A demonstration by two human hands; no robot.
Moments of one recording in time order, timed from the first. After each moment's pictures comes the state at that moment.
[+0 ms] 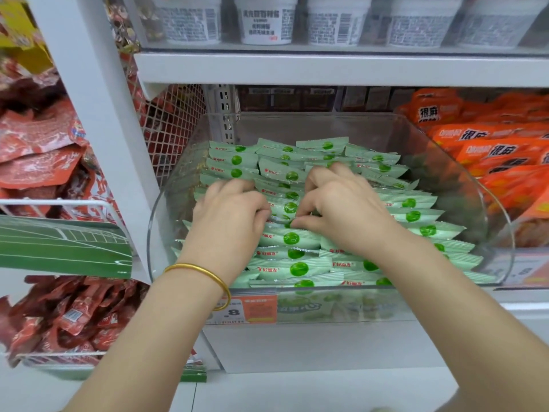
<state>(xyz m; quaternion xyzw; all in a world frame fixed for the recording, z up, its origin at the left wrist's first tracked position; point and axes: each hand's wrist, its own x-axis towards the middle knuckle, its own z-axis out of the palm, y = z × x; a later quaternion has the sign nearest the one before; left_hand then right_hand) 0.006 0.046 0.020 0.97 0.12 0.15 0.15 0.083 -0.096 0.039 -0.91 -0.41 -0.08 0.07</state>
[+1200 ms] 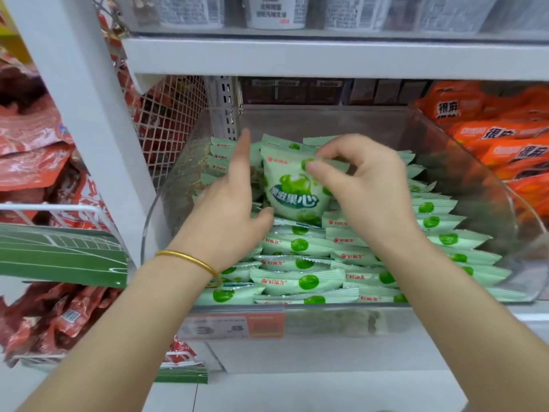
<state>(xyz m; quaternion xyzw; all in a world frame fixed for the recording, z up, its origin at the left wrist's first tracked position) 0.020 0.065 0.019 0.94 0.06 0.17 0.27 0.096 -0.084 0.039 -0.81 -0.28 -0.13 0.50</state>
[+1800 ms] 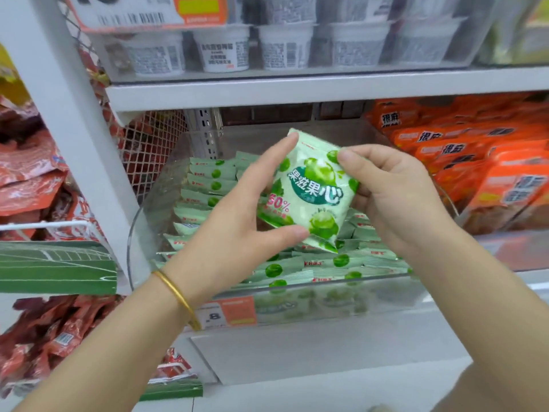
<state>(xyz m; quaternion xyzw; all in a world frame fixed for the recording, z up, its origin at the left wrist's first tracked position) -0.008 0.013 0.051 0.84 -0.13 0.14 0.51 0.075 -0.148 0.060 -0.62 -0.16 0.05 0.77</state>
